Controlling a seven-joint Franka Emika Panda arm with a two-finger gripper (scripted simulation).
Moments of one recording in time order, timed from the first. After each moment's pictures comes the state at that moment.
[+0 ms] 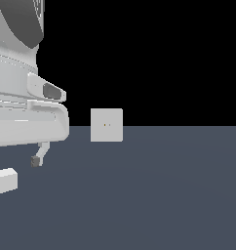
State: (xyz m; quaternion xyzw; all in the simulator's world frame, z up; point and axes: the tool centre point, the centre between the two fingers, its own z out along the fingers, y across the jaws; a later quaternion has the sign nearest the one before) arm -0.102 0.184 0.032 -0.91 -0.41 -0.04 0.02
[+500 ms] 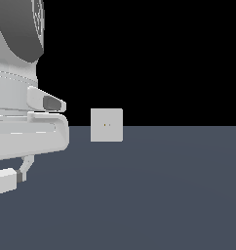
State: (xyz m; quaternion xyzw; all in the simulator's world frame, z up) arm -0.102 0.184 0.012 -0.91 -0.41 -0.04 0.02
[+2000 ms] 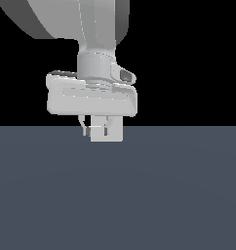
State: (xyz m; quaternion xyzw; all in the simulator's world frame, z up) arm -0.002 0.052 0.084 -0.98 -0.18 -0.04 0.01
